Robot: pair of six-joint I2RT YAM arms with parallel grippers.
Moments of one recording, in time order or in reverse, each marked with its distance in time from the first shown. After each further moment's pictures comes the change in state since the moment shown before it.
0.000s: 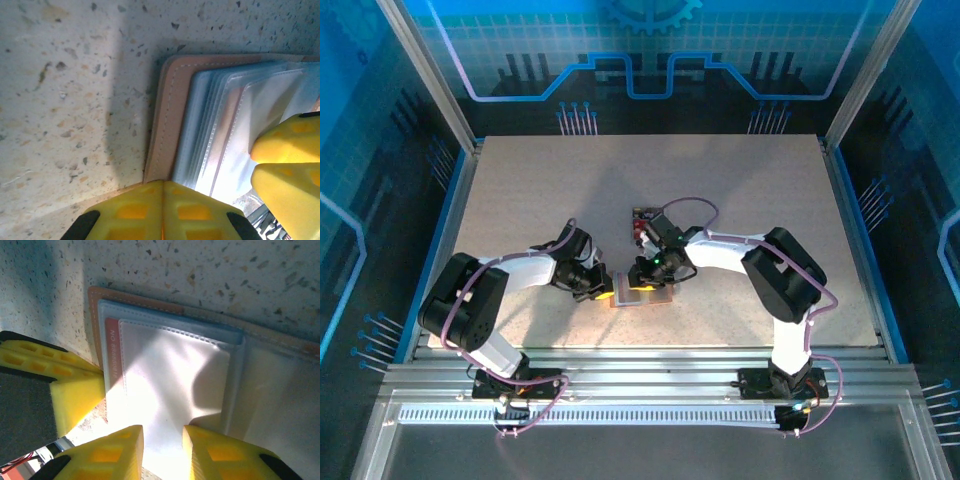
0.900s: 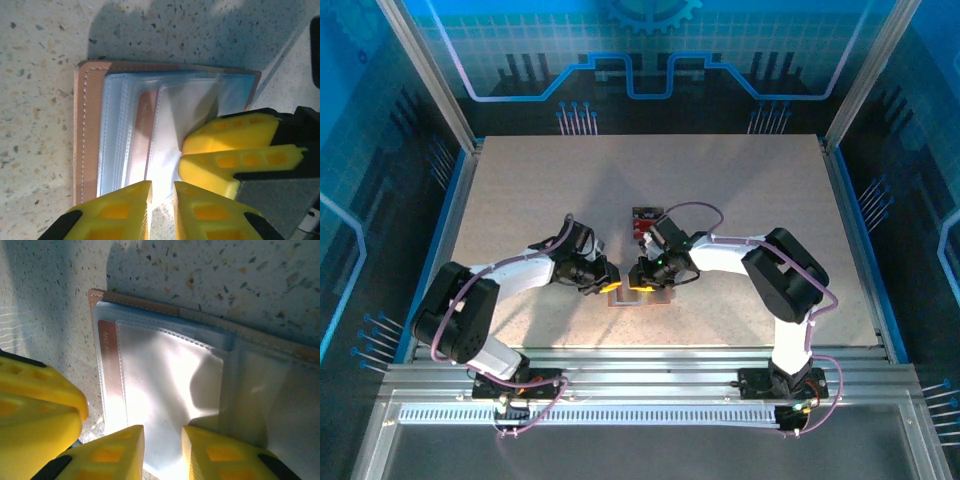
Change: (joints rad) left arm -0.034 -0.064 0.026 0.034 0.008 -0.135; right arm -0.015 -0.007 -0.073 0.135 -0.053 0.060
